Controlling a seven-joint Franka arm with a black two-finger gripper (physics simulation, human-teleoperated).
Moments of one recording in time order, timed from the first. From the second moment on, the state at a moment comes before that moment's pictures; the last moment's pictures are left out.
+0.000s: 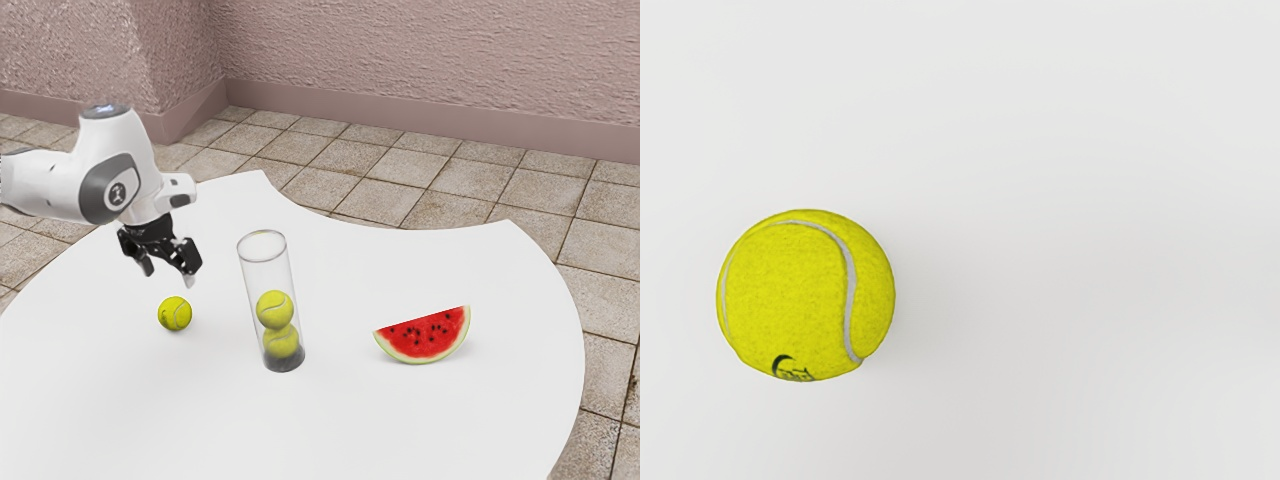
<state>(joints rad) 0.23 0.00 -0.08 -2.20 0.01 2.28 0.09</state>
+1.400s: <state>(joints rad) 0.32 0.31 -0.08 -2.12 0.01 2.48 0.22</state>
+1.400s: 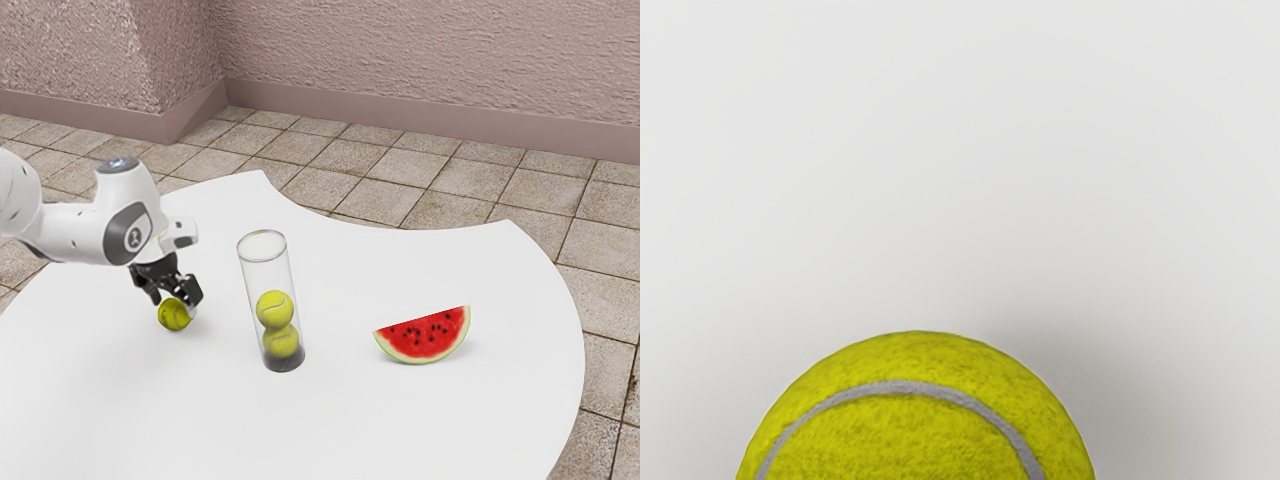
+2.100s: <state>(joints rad) 0.33 0.33 -0.08 -2.11 0.02 2.49 0.22</state>
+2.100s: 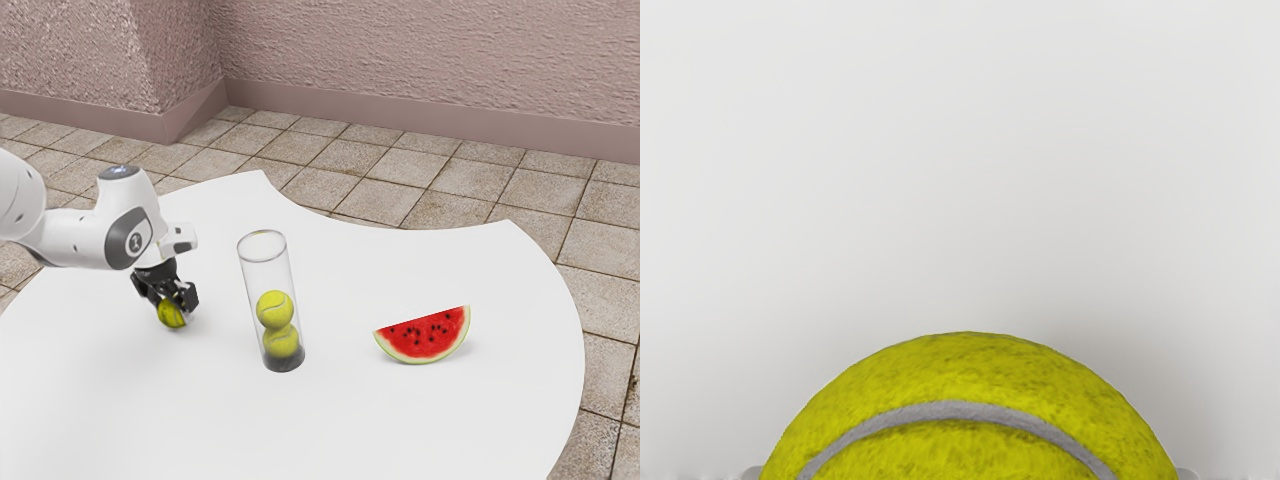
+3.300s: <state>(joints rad) 0.27 -0.01 -0.36 -1.84 -0.11 1.90 0.20</state>
